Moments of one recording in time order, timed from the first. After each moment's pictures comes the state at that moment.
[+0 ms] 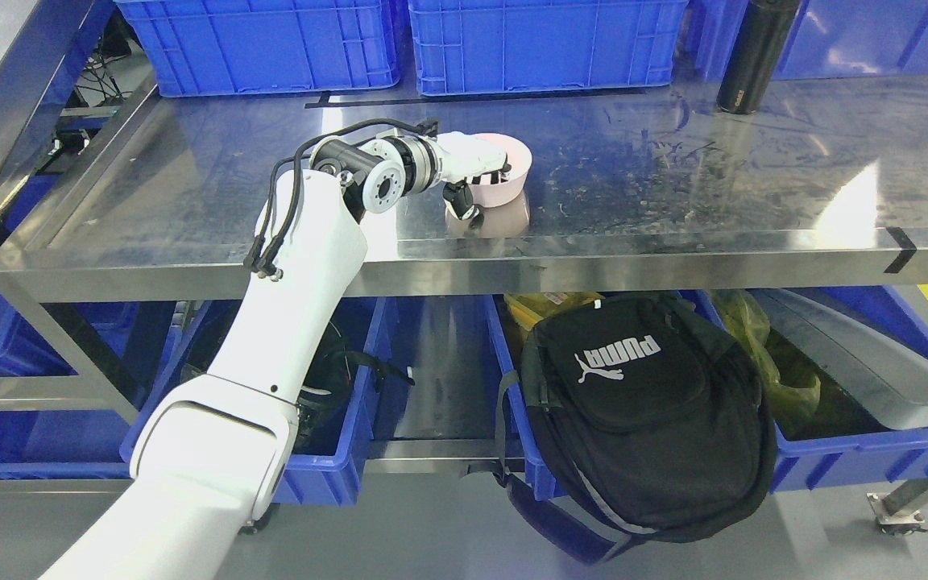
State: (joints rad) left arm -0.88 0.00 -0.32 -0.99 -1.10 -0.27 -0.81; right arm 0.00 0.00 0.05 0.00 0.05 -0.08 -0.03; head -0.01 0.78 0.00
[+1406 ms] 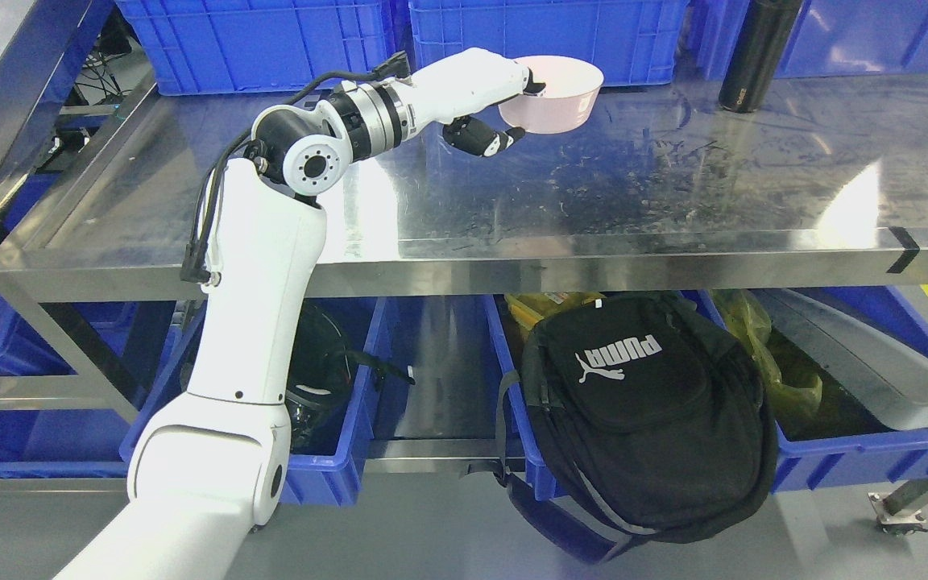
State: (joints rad) left arm -0.84 0.00 -0.12 -1.24 -0.85 -0.55 -0.77; right arm 0.00 0.00 0.05 0.00 0.05 -0.08 -0.03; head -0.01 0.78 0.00
